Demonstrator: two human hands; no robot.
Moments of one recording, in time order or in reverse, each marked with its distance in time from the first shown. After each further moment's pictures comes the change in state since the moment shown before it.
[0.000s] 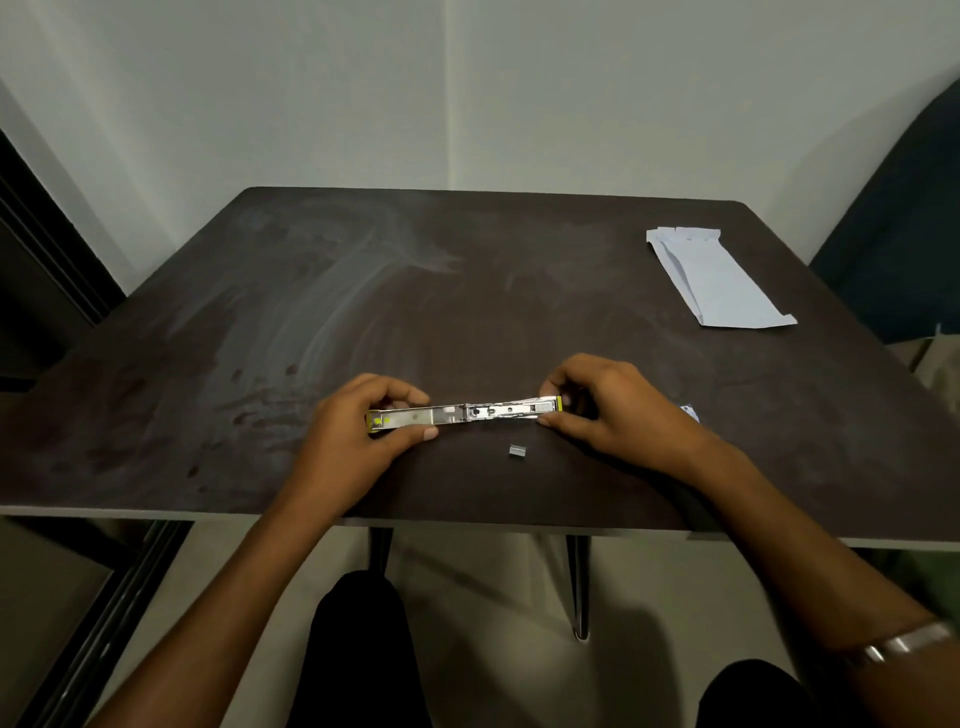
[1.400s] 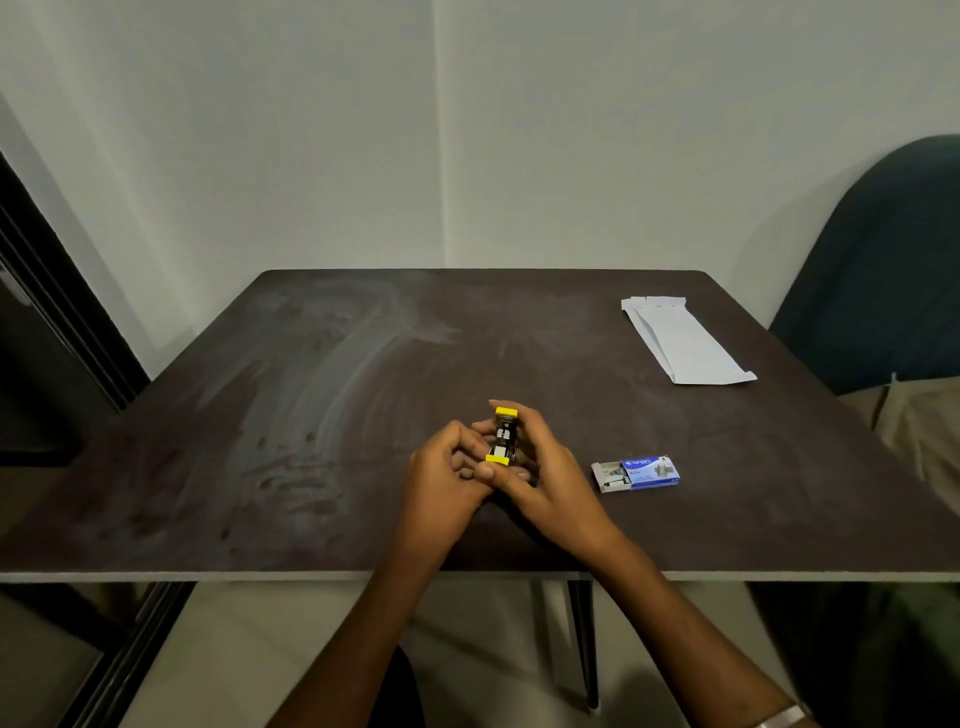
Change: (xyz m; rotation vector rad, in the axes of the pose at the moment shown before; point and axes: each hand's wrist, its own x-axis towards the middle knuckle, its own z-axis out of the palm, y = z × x) left_hand 0.010 0.028 0.064 -0.534 0.015 0.039; right_hand -0.001 -0.060 0.048 0.650 0.275 0.041
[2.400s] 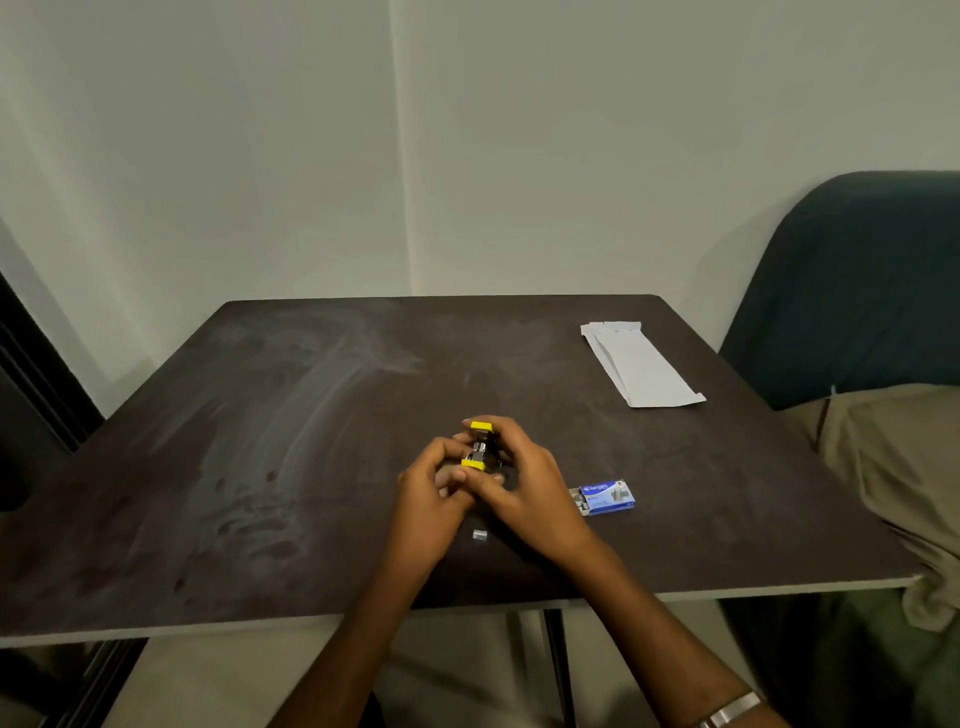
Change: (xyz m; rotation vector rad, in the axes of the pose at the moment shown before) left_hand 0.014 0.014 0.021 -0.062 -0.033 -0.020; right_hand 0.015 -0.008 -0.021 -0.113 0.114 -0.093
